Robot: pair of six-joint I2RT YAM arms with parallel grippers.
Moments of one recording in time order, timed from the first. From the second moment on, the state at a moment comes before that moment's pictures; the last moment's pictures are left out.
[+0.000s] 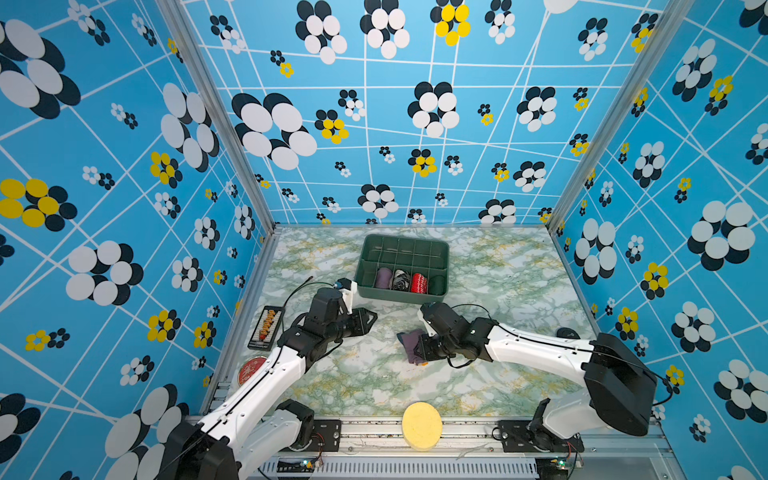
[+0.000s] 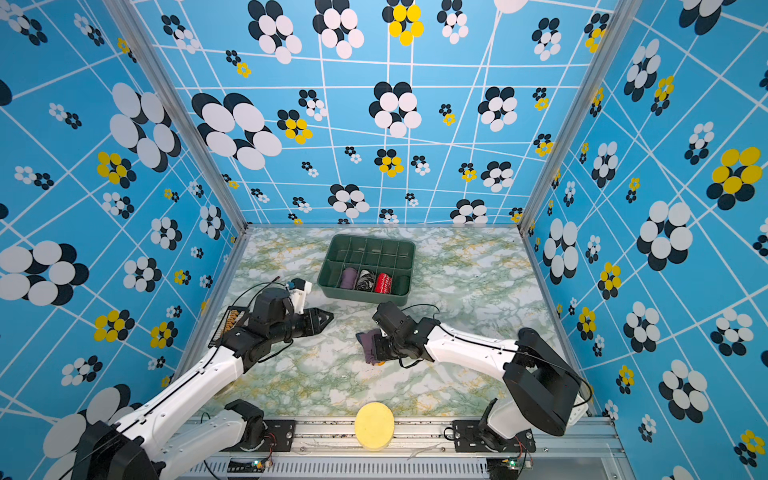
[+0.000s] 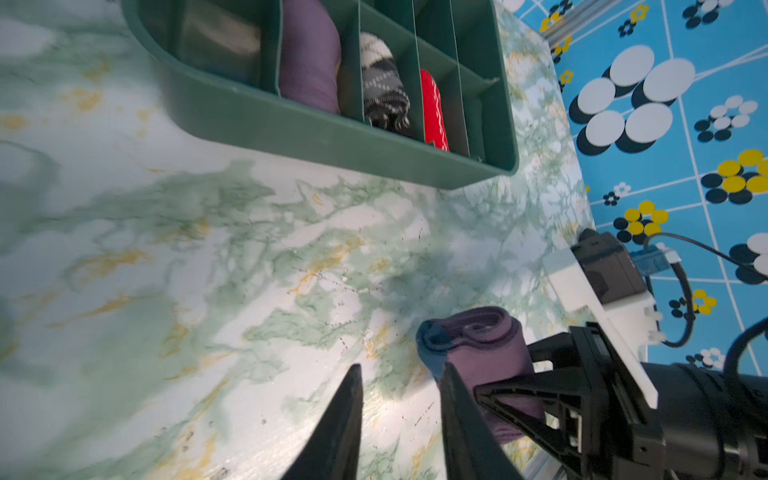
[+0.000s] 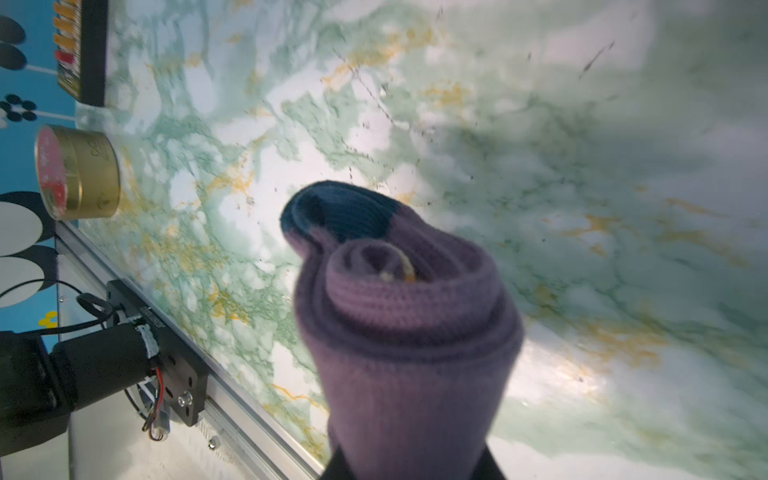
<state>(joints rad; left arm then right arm) -0.37 0.99 0.64 -0.30 0.35 -0.57 0.91 1.46 0.89 -0.41 -0.12 0.68</state>
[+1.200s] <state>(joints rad) -0.14 1.77 1.24 -0.27 0.25 -0.40 0.66 1.87 1.80 -0.66 -0.17 0.49</state>
